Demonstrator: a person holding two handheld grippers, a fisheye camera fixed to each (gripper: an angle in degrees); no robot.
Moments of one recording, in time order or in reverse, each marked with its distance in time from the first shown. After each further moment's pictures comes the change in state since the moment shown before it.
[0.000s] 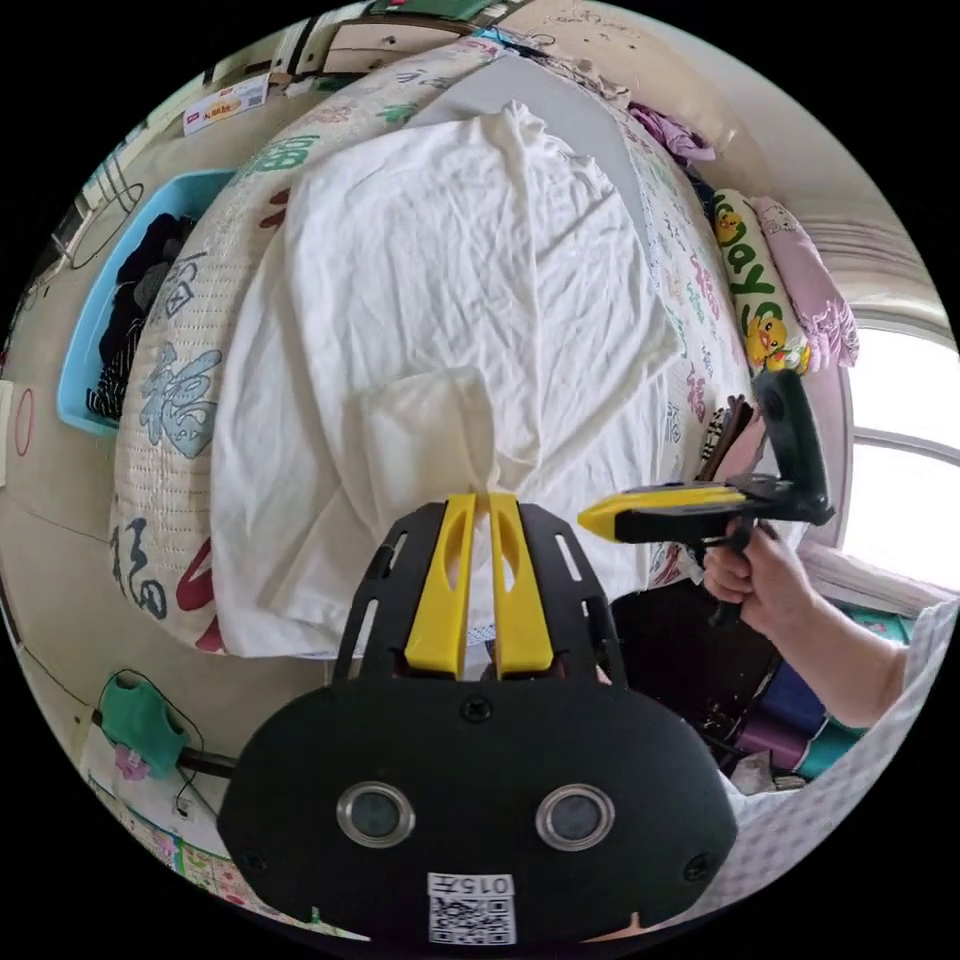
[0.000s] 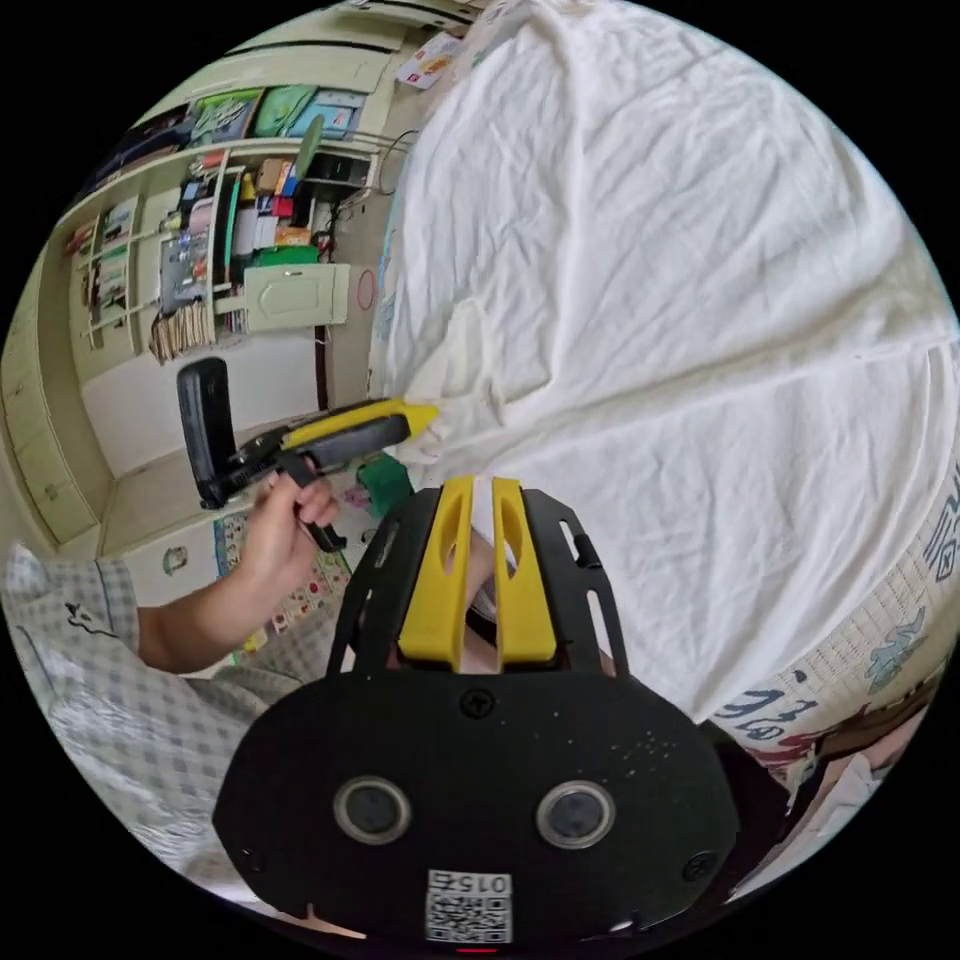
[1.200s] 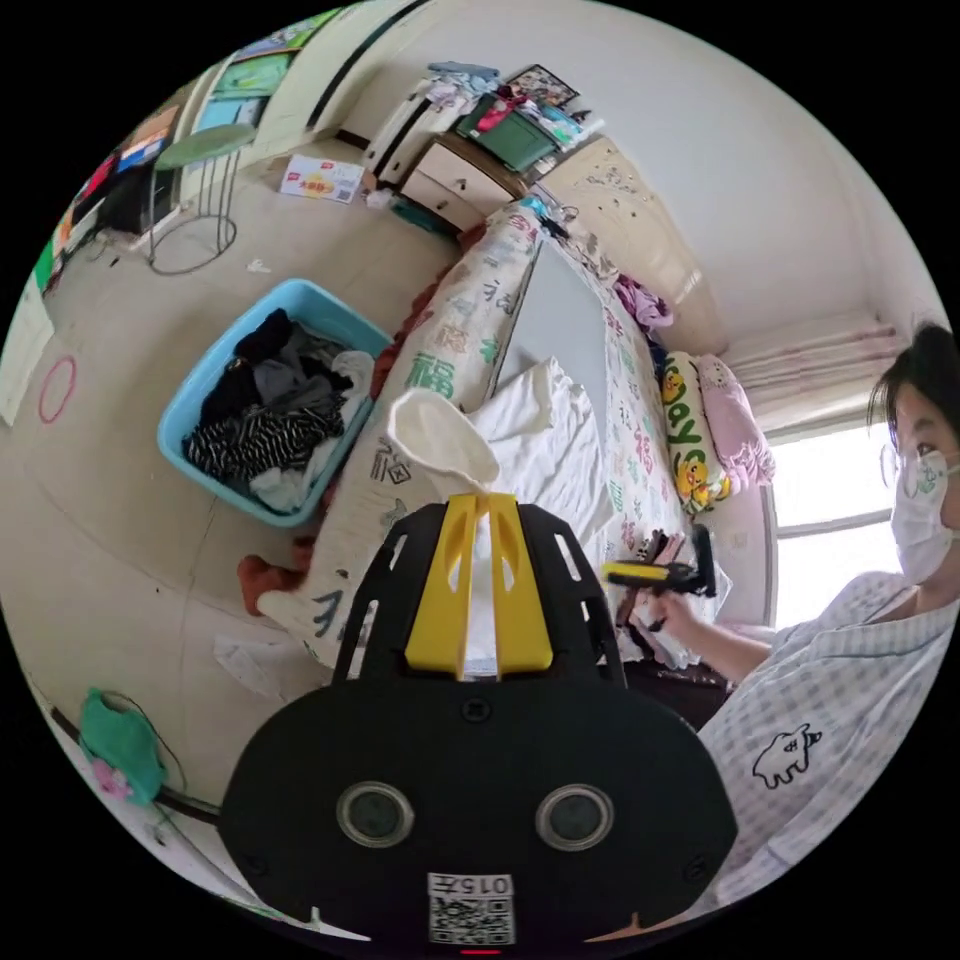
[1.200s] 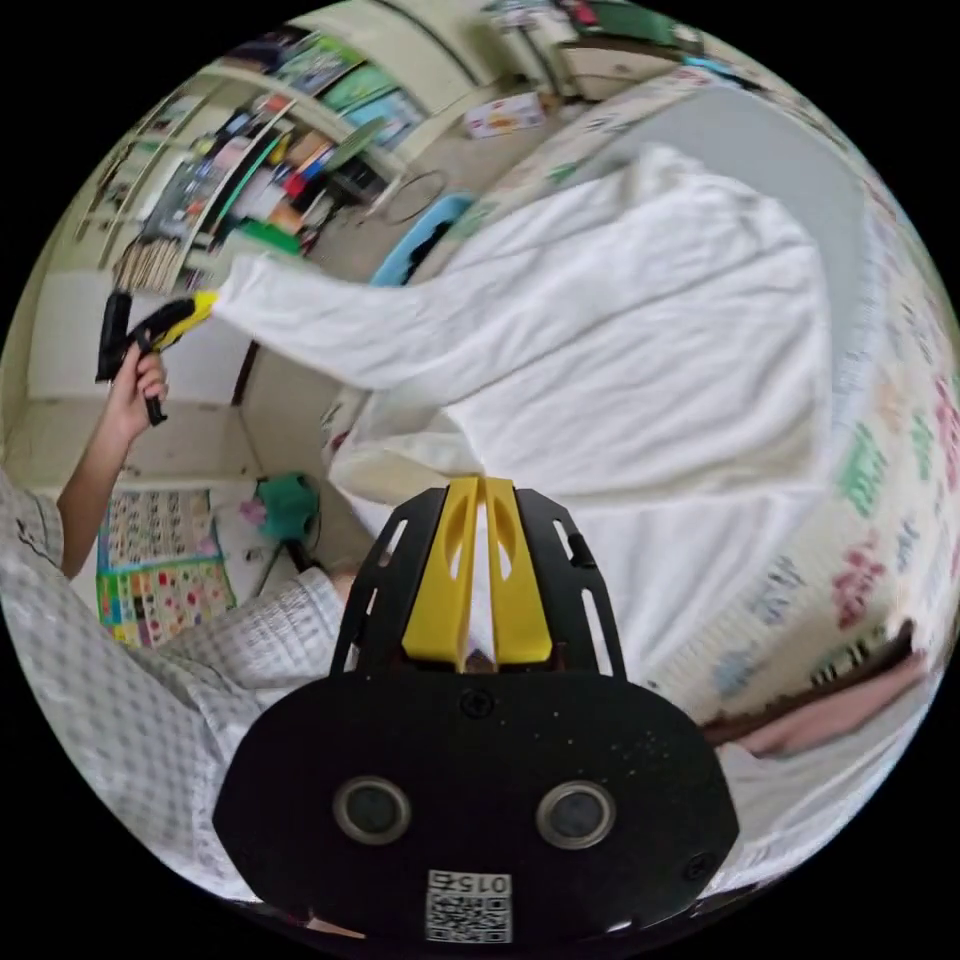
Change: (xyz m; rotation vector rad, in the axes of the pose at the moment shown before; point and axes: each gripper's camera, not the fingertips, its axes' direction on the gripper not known) left arm -0.154 -0.080 -0.300 0.320 0.014 -0.029; right arm 0.093 -0.046 -0.127 0.266 0.455 -0.038
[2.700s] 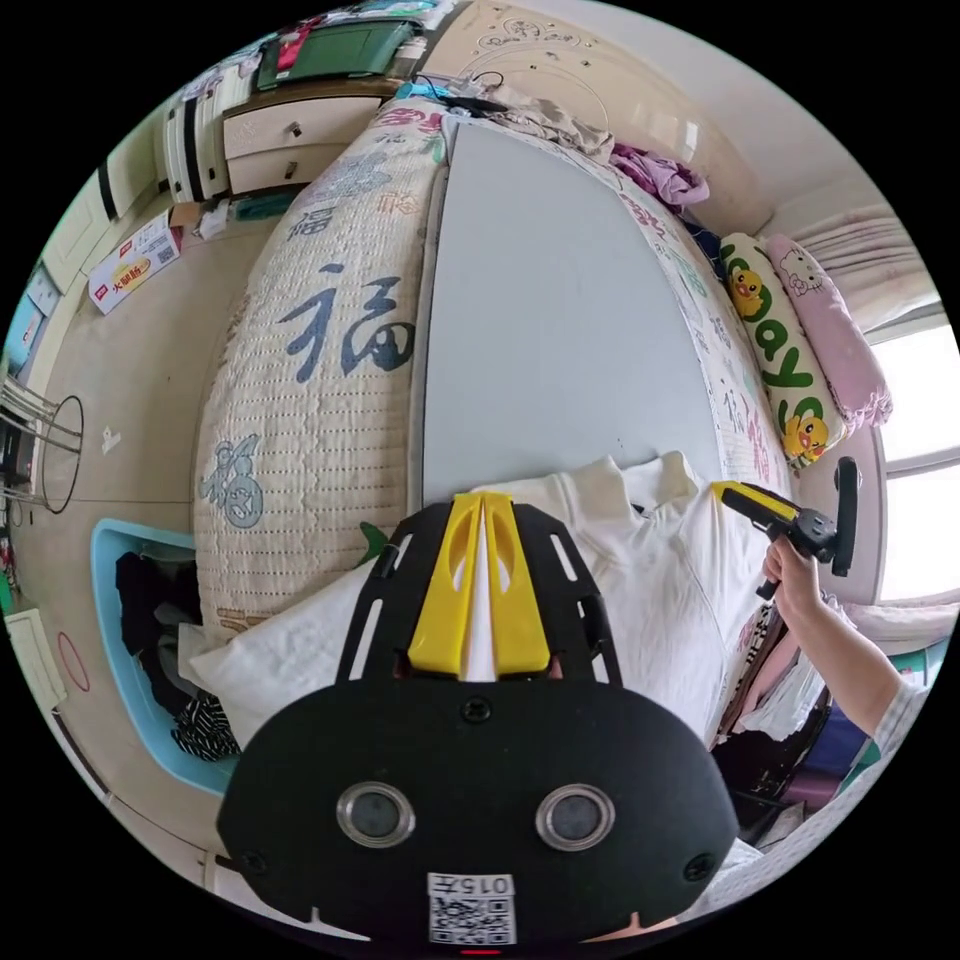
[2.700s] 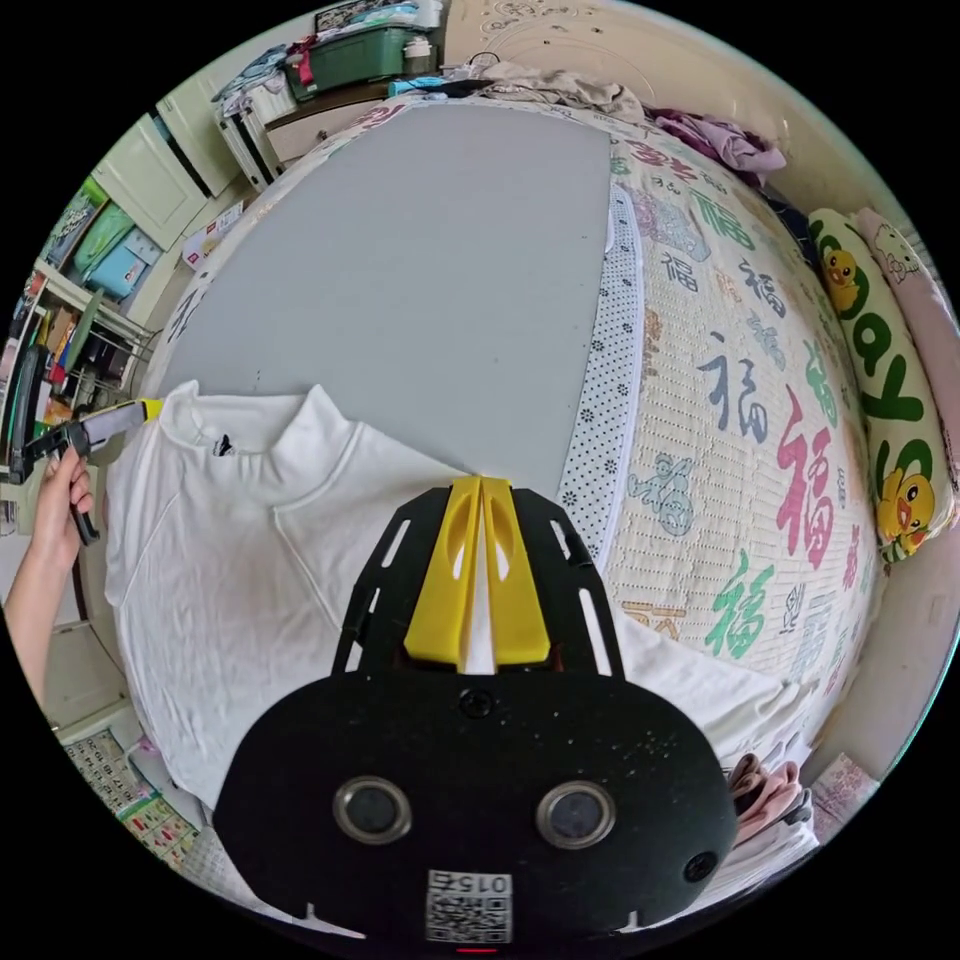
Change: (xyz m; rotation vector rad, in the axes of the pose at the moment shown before) left arm 0.222 -0.378 0.448 -0.241 -0.155 0.286; right arm 0.253 -0.127 0.319 0.162 0.366 0.314
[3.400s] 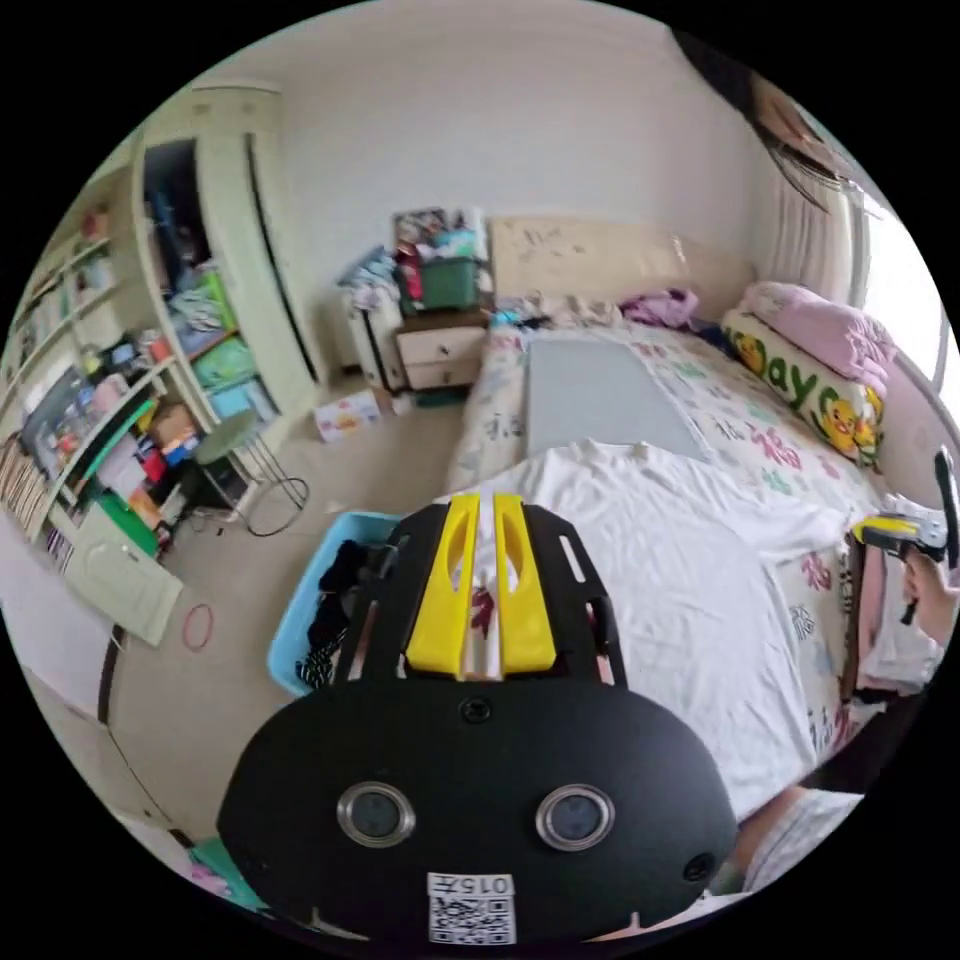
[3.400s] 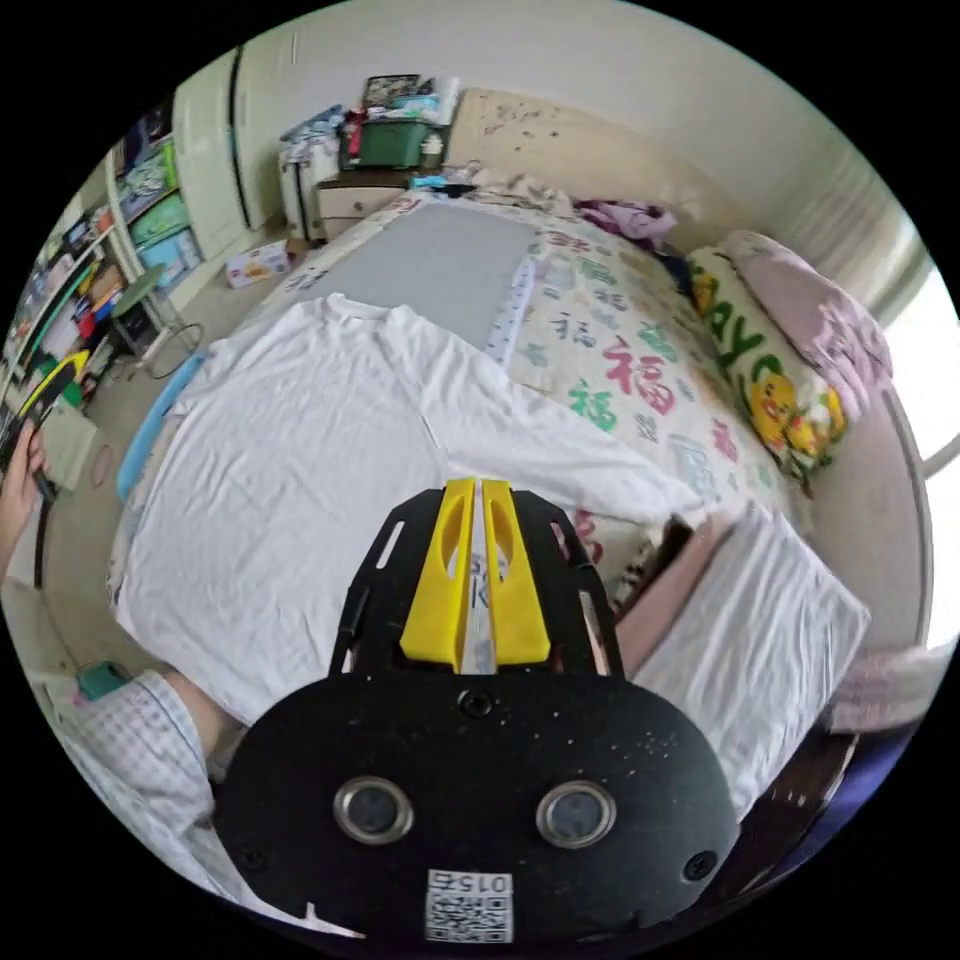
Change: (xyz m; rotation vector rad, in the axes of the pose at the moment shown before) left arm 0.134 0.342 -0.145 0.451 -0.330 -0.024; right arm -0.063 0.451 -0.090 0.214 0.140 0.024
